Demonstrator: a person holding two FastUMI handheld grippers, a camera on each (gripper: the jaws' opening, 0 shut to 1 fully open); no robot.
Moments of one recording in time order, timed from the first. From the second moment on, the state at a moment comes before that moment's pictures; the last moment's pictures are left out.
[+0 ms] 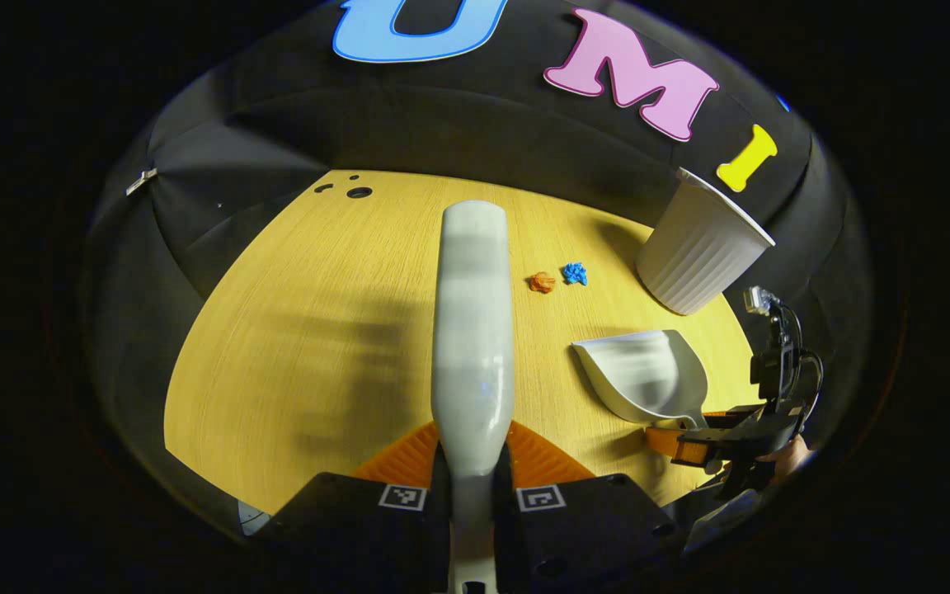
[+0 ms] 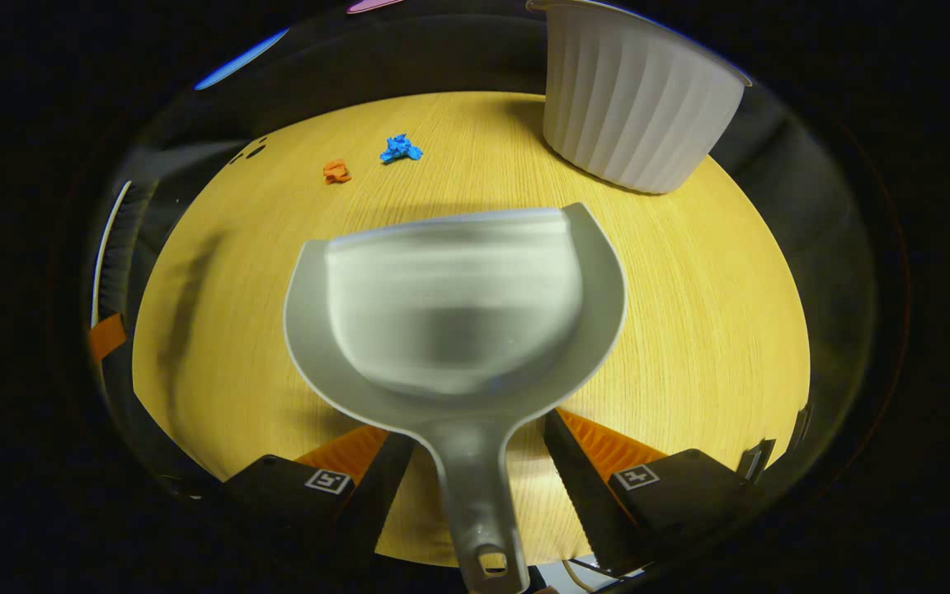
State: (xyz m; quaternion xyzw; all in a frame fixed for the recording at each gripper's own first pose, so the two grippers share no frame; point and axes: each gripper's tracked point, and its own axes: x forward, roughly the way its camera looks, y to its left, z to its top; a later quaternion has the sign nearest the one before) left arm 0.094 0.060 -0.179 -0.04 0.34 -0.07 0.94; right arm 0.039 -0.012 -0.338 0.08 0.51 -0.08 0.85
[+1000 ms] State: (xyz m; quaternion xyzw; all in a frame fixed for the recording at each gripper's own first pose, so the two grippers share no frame) left arm 0.174 0.054 -0.209 0.03 0.42 -0.07 0.91; right arm 0.031 -0.029 -0.331 0.00 0.51 0.05 0.86
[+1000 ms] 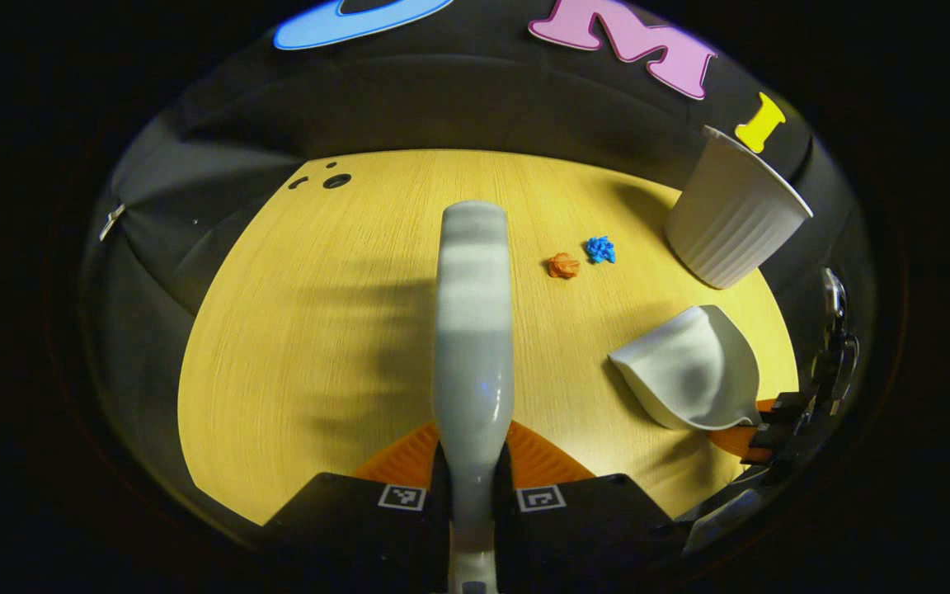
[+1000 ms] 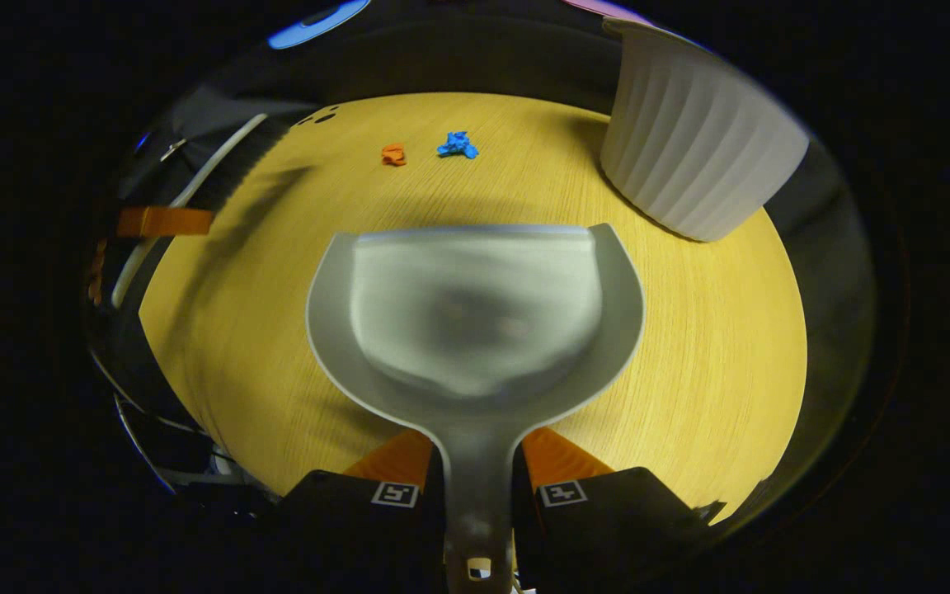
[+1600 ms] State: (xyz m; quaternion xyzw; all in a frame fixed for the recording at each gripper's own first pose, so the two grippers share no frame) left arm 0.328 0.016 -0.236 0.26 0.46 -0.14 0.84; right arm 0.048 -0.058 -0.332 -0.03 0.49 0.12 0.86
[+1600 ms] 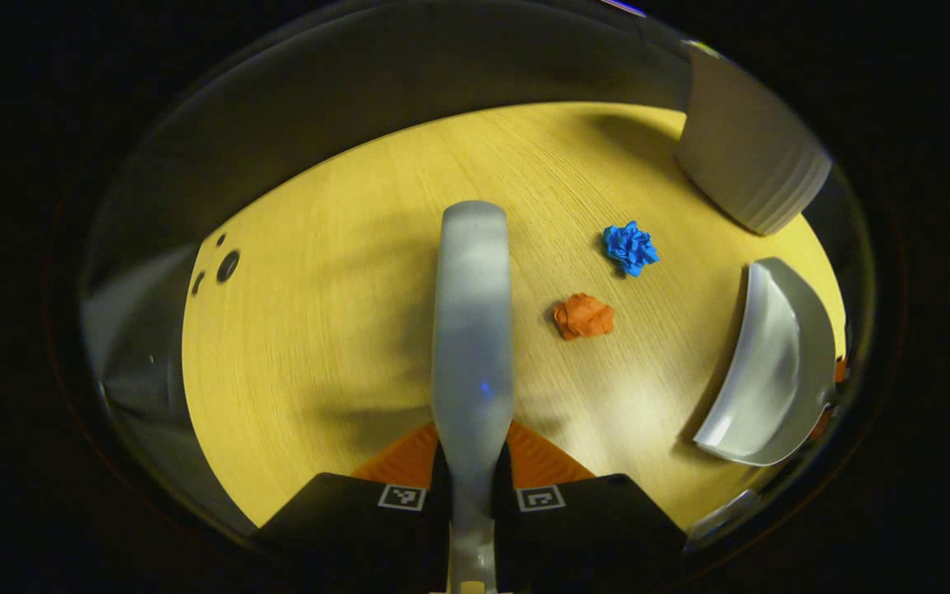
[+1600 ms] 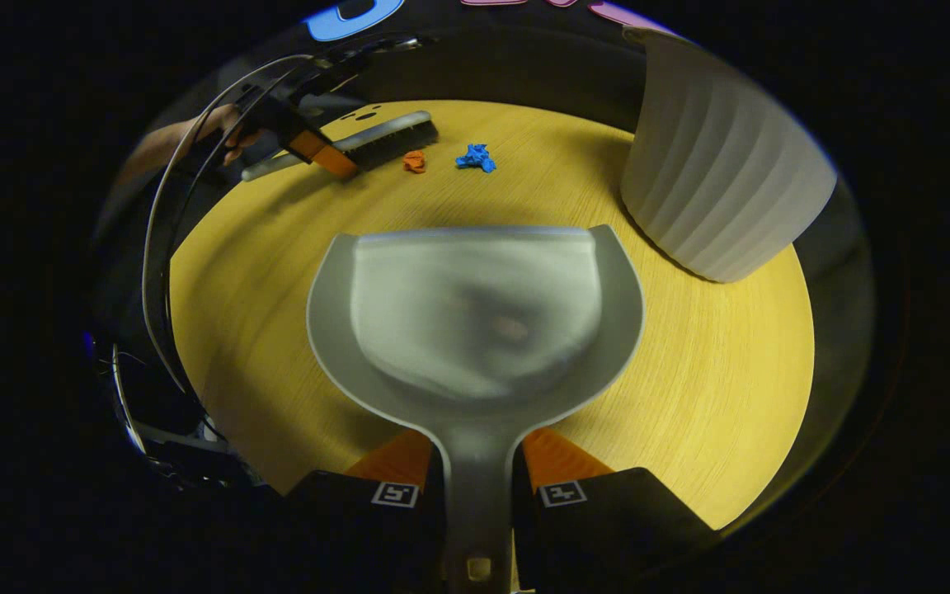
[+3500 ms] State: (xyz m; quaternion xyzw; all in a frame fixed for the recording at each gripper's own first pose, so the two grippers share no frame) left arm 0.126 -0.116 -0.231 0.16 0.50 -0.30 0.80; right arm 0.049 -0.057 -0.333 -0.07 0.46 0.17 0.87
